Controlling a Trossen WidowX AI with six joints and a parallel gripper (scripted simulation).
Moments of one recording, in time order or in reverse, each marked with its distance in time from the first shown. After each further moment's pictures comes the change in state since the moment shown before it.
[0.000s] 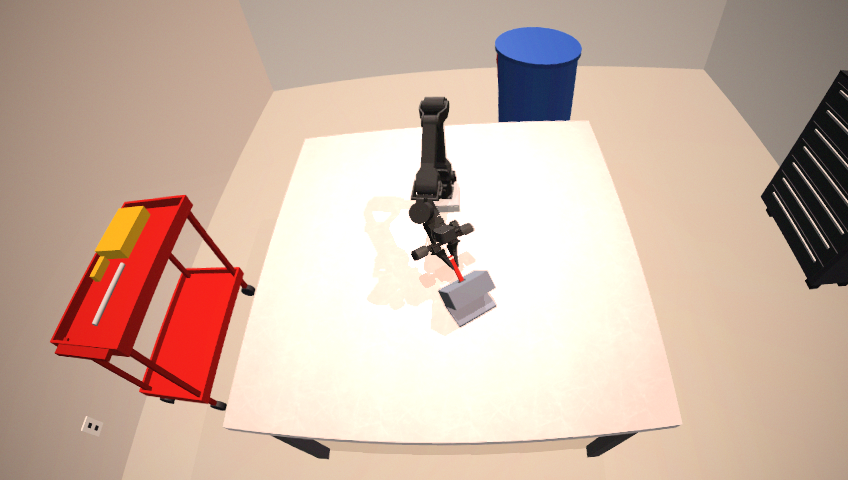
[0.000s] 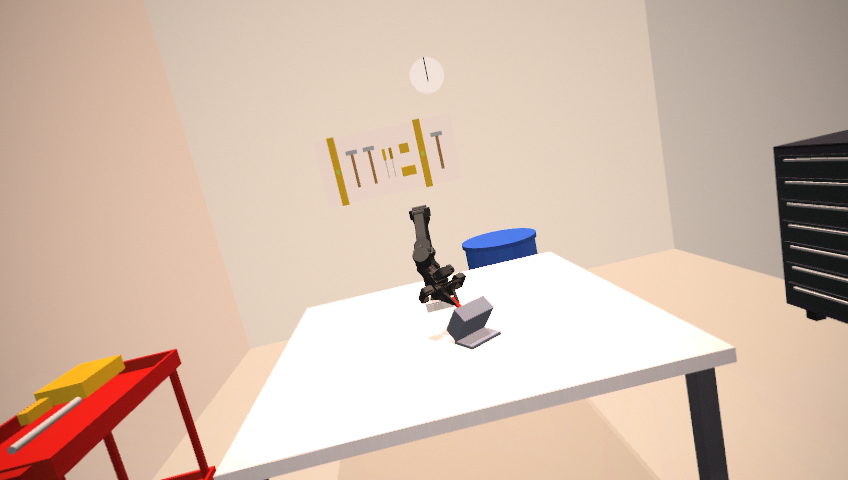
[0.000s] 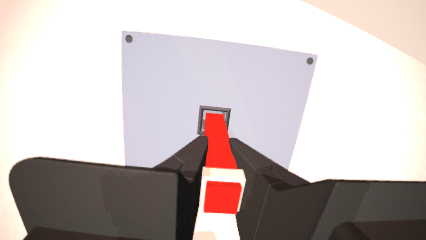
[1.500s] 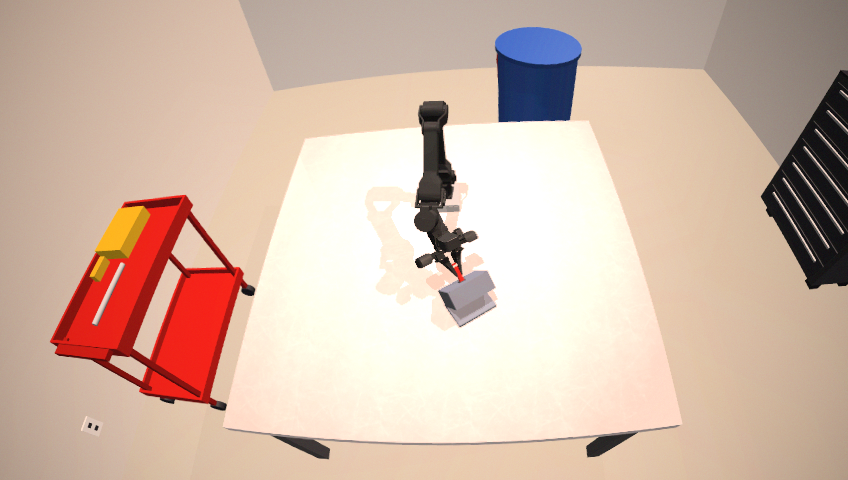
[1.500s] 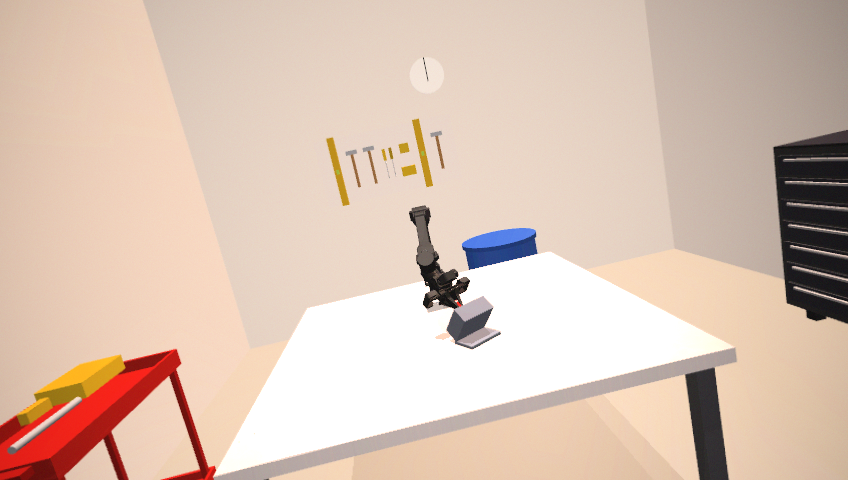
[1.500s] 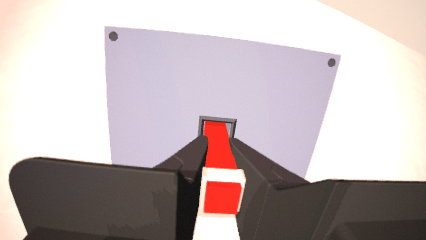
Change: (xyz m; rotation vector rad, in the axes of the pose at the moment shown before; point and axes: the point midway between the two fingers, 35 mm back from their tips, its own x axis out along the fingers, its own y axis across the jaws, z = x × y) arm 0.024 0.000 0.000 0.004 0.006 0.004
